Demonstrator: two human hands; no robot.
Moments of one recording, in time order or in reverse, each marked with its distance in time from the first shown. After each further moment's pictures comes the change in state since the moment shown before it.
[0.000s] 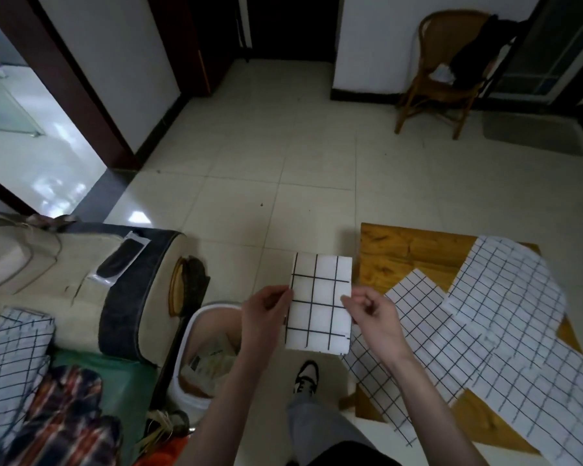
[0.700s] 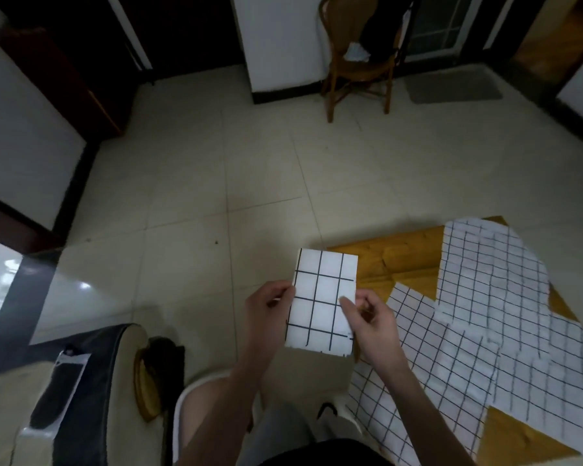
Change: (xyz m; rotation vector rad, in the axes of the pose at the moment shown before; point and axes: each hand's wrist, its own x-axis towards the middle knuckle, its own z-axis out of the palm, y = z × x) left_hand 0.199 0.079 0.129 0.177 -0.233 0.171; right_hand 0.159 -0.016 -0.035 0.090 0.358 -0.033
